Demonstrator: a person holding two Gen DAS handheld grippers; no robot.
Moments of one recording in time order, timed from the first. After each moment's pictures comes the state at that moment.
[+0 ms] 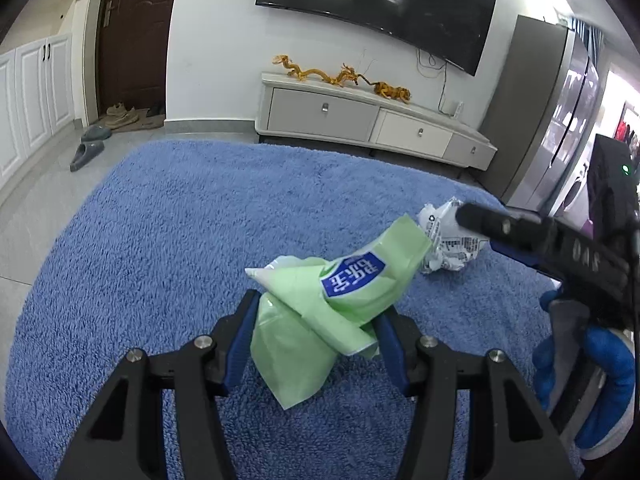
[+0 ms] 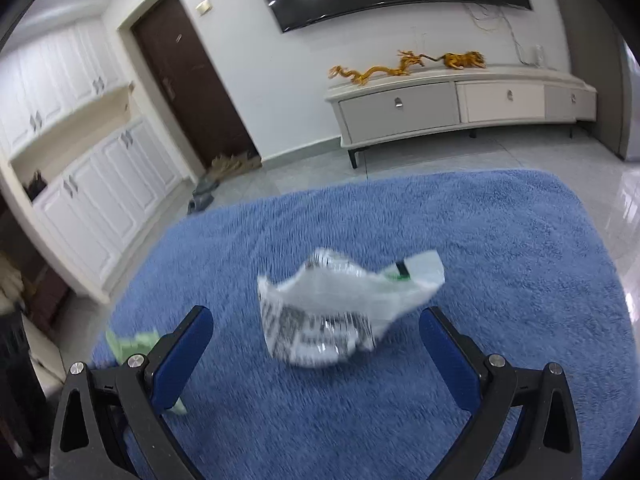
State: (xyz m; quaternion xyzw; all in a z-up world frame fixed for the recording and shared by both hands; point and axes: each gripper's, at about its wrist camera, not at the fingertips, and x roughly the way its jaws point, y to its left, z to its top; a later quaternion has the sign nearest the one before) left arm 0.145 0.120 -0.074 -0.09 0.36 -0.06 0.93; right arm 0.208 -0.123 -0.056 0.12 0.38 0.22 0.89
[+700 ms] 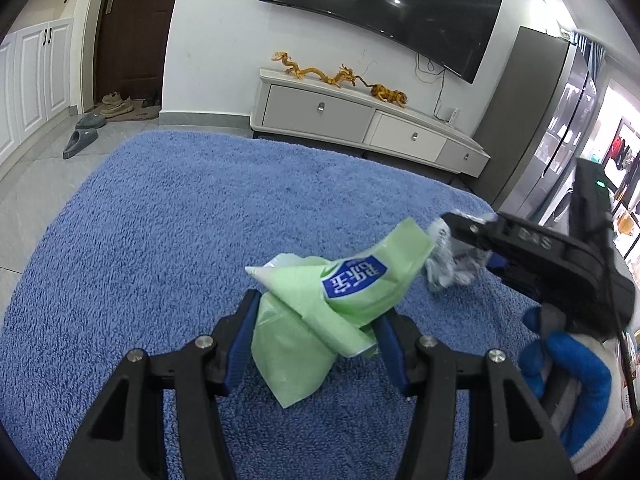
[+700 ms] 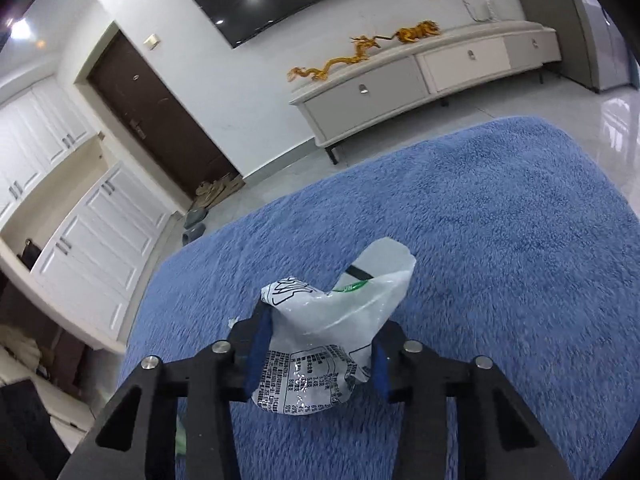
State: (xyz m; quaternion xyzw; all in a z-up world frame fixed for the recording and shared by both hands) left arm 0.152 0.137 -0.073 -0.12 0.36 -0.07 0.92; right arm 0.219 -0.136 -0.064 0.20 0.40 0.18 0.88
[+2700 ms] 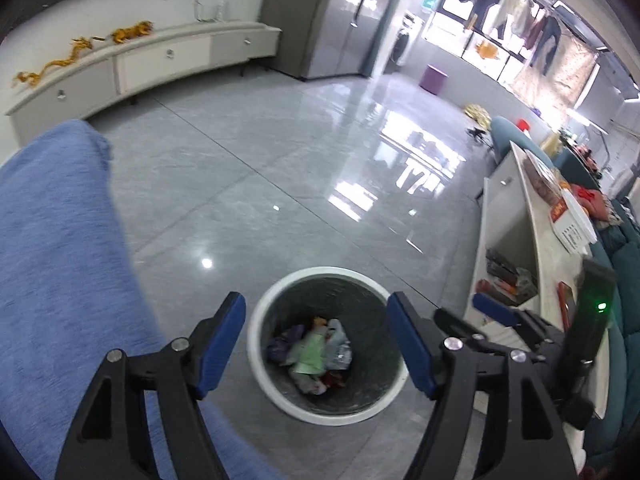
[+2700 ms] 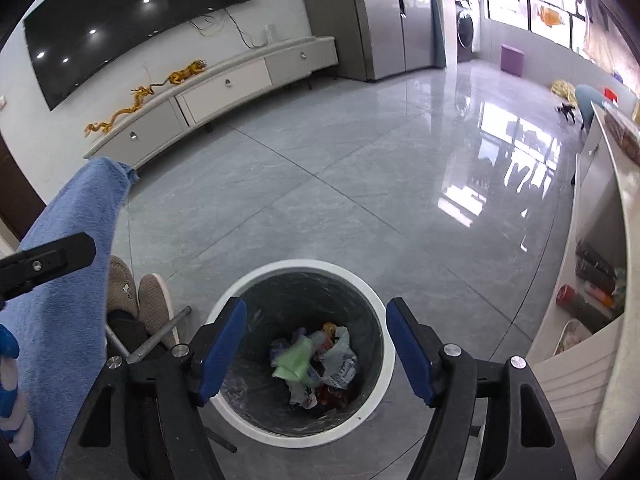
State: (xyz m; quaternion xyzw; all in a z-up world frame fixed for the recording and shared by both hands) left arm 0.088 -0.314 -0.065 0.06 0.45 -0.37 0.81; right arm -0.036 -0.511 -0.105 0.17 0.41 -0.15 0.88
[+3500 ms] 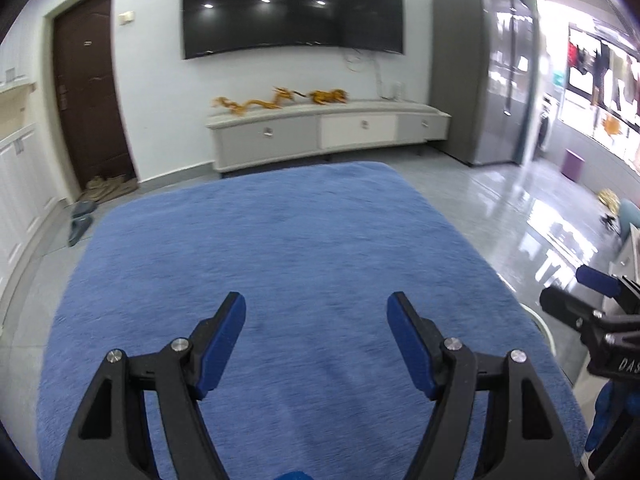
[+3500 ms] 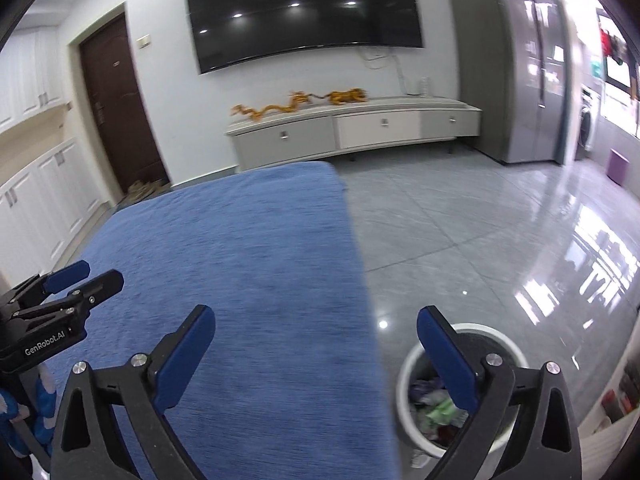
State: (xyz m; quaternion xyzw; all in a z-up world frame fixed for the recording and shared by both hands) left arm 0.031 -0.019 -0.009 0.04 0.32 -0.09 0.94; right arm -0.005 -0.270 -0.019 0.06 0.34 0.05 0.94
